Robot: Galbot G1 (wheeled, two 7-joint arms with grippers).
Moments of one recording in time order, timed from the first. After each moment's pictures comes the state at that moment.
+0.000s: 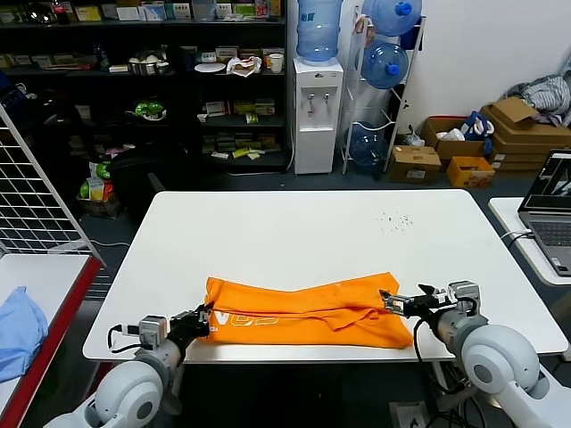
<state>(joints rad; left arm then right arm) 1.23 -0.76 -0.07 -2.02 -0.96 0.36 -0.47 -1.34 0.73 0.44 2.13 1.04 -0.68 0.42</state>
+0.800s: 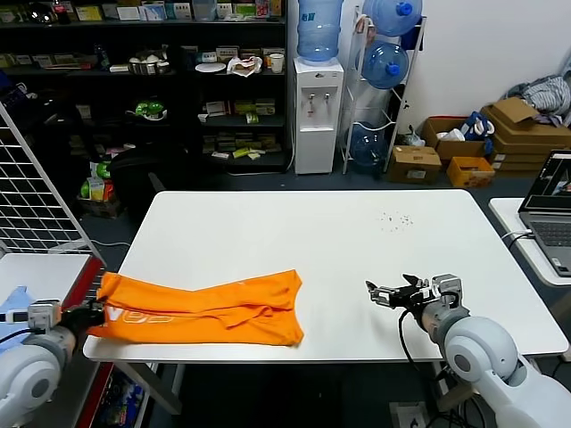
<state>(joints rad) 1.56 -0.47 -0.58 -1.98 -1.18 0.38 -0.52 -1.24 0.78 0.35 2.06 0.95 -0.65 0.34</state>
